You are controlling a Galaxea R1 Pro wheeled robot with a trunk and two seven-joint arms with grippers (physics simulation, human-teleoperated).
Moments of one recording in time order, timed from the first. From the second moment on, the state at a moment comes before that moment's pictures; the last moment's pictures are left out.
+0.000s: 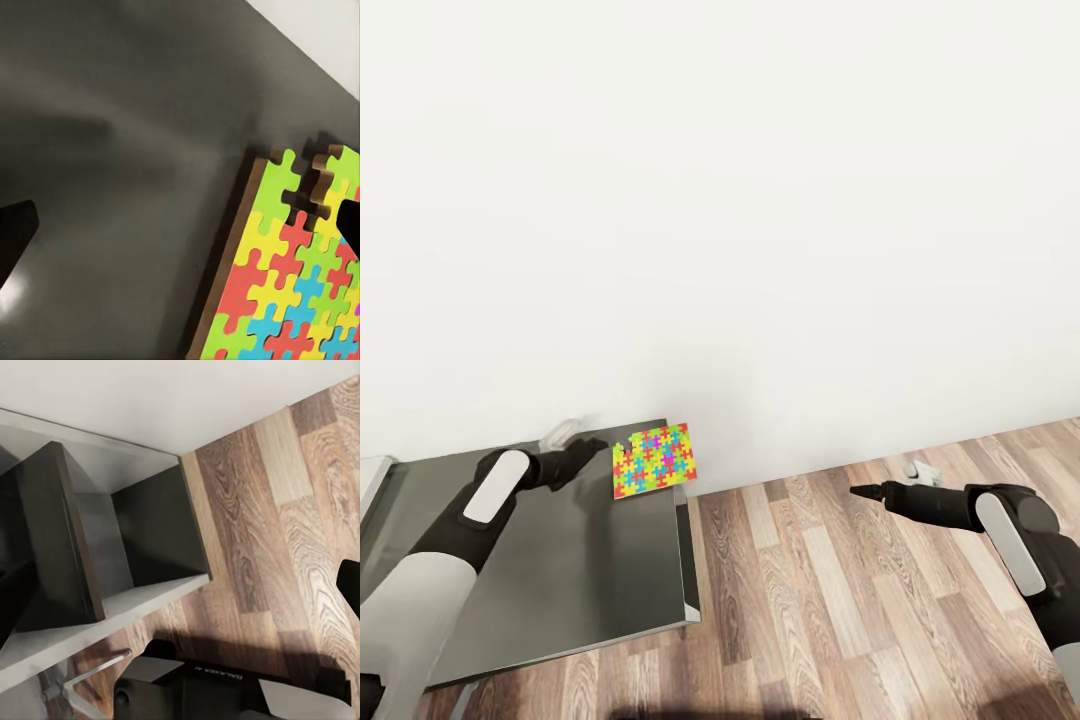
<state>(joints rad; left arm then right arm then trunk) -0.81 0.24 -0.09 -0.89 1.14 0.67 0.33 -0.56 -0.38 -0.06 -1.22 -0.56 1.04 0.40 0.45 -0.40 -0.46</state>
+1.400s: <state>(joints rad) -0.60 0.10 -0.11 -1.57 1.15 0.79 0.37 -0.93 -0.27 -0.32 -0.30 -0.62 0.83 0.64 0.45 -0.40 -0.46</state>
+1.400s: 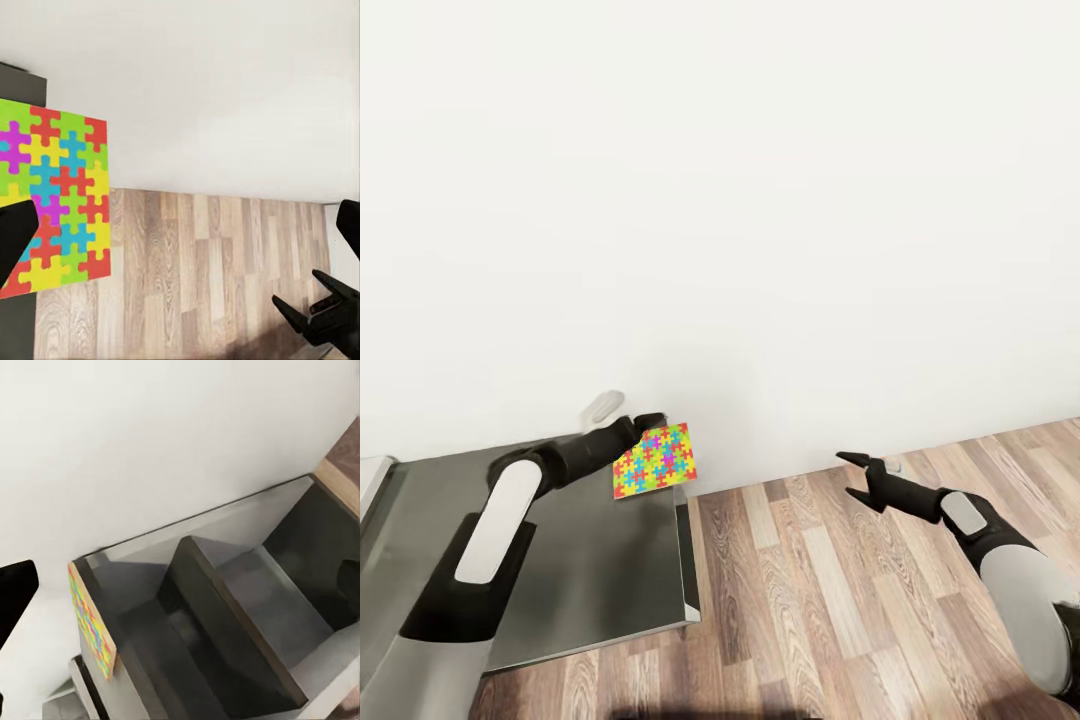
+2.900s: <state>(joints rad) -0.63 0.05 -0.09 -1.60 1.51 0.87 0.38 -0.97 -0.24 -0.38 -0.38 -0.61 1.04 0.63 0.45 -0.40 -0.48</state>
